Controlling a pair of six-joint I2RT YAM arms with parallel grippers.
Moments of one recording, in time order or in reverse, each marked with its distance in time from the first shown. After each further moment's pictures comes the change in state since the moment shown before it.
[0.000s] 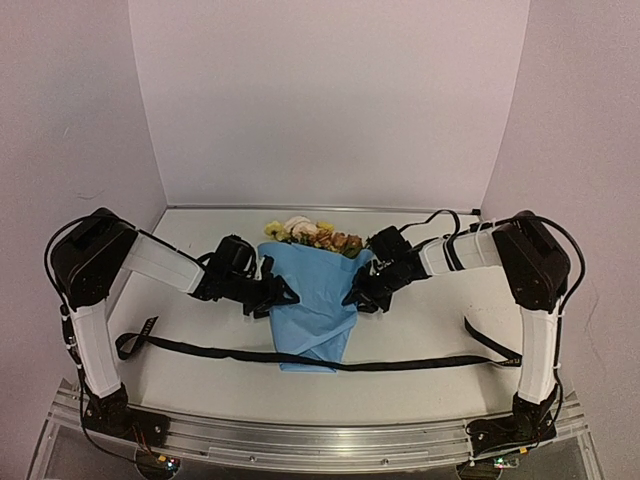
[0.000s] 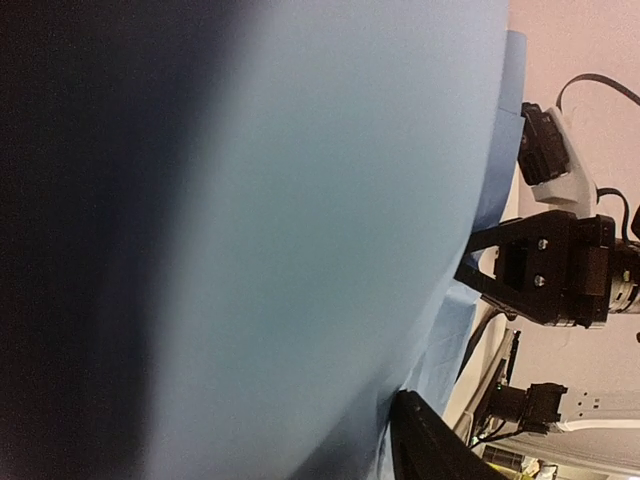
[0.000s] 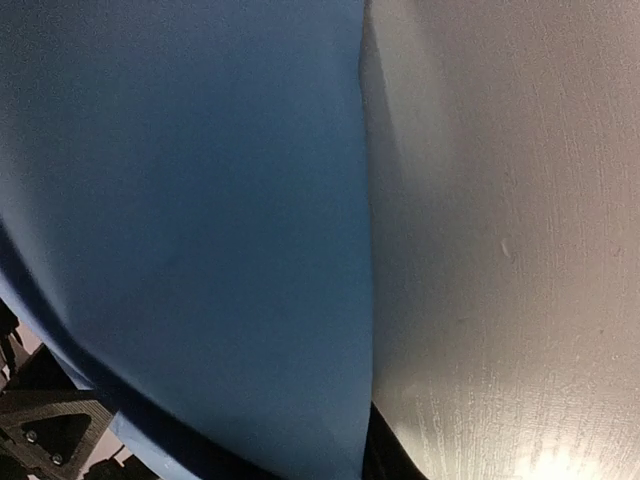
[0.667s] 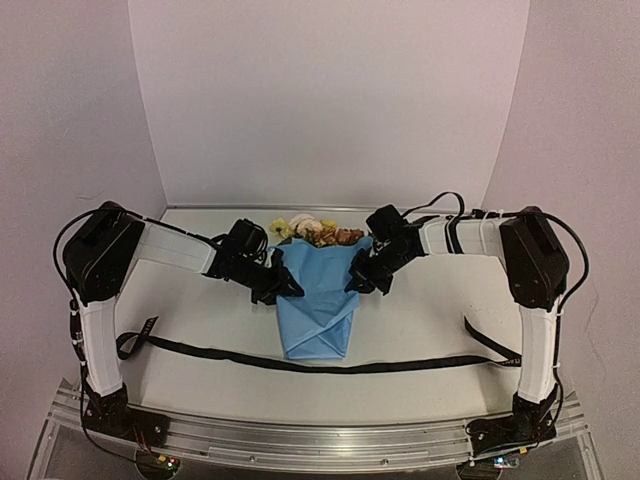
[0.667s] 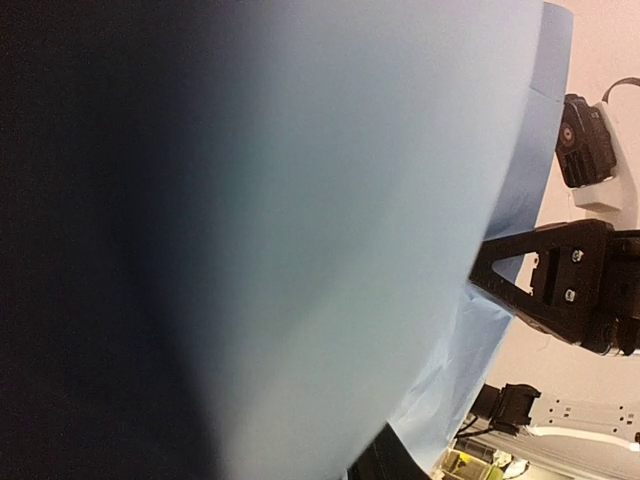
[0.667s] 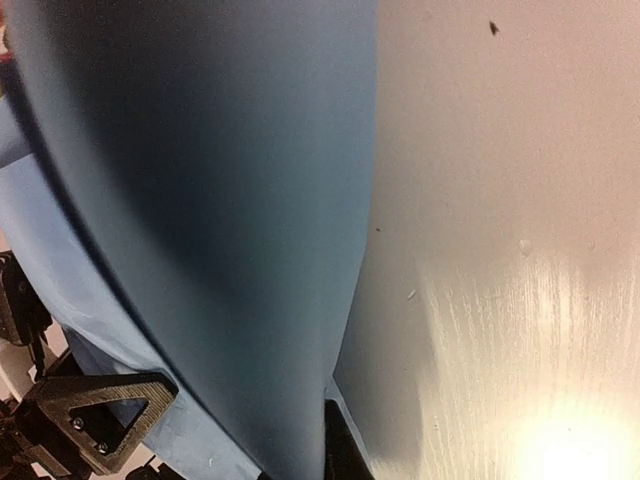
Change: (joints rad) left arm 0.008 0.080 0.233 -0.247 0.075 -0.019; right arm -0.020 0.013 0.201 -0.232 -0.002 0.026
